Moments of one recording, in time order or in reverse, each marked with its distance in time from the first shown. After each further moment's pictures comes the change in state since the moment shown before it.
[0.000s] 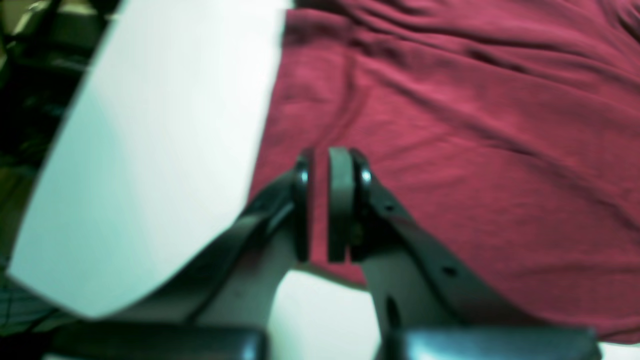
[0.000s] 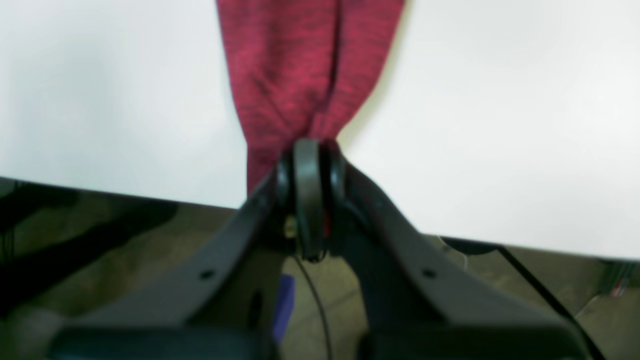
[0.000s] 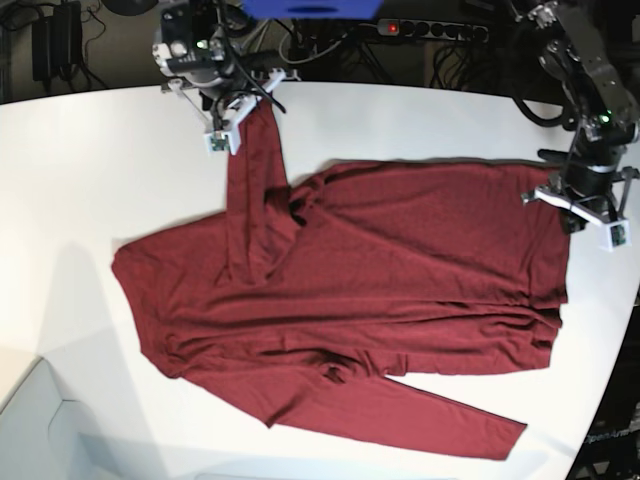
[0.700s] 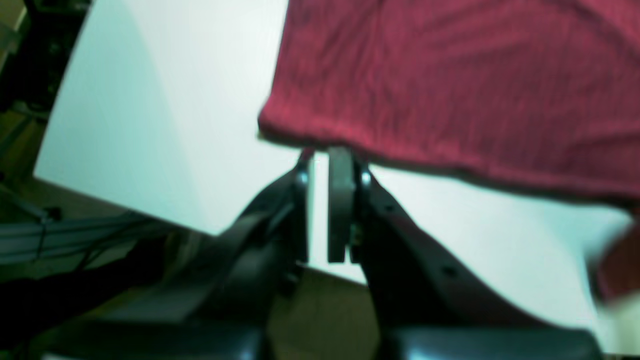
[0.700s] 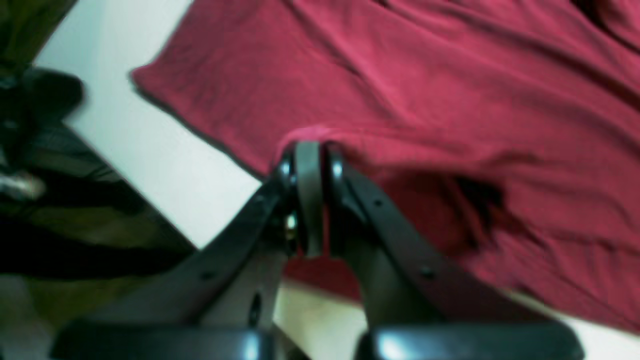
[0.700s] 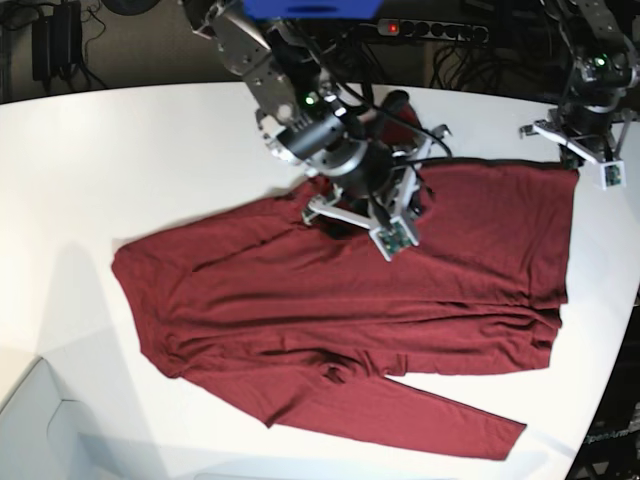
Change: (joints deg) left arm 14.3 0.4 0.1 5.1 -0.2 0.0 0.1; right arm 25.7 -4.3 -28.7 -0.5 4.0 0.0 -0.1
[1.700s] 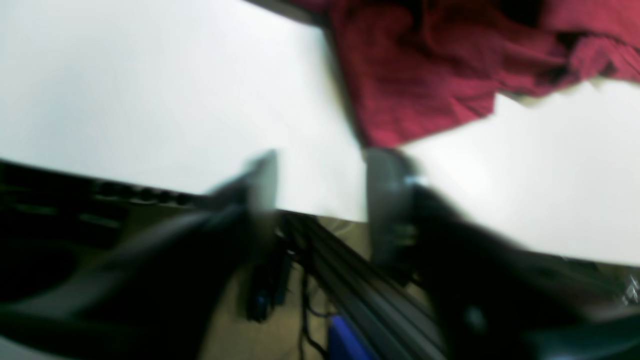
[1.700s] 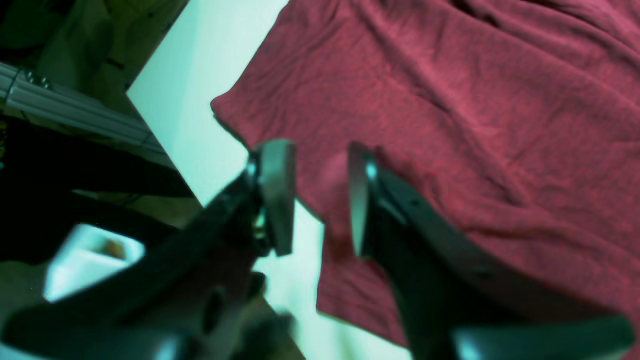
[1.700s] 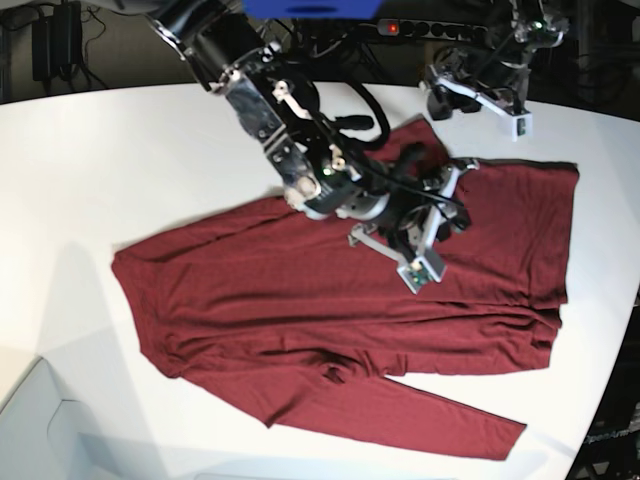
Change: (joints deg) left arm 8.2 8.0 14.1 -5.2 -16.5 0.8 -0.5; right arm 10.5 0.1 -0.6 -15.0 19.7 0.0 7.3
